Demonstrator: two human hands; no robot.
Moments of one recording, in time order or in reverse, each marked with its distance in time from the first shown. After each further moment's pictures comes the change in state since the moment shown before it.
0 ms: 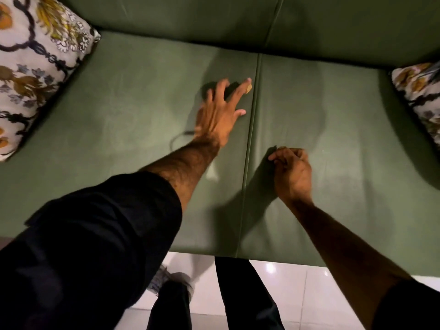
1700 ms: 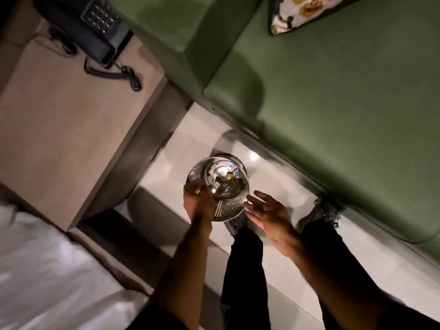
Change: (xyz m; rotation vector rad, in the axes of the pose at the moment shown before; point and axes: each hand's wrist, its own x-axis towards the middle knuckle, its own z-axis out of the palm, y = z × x) left_hand -0.540 -0.300 -0.034 -1.125 0.515 -1.704; right_hand -0.384 -0.155 0.306 0.676 -0.836 0.715
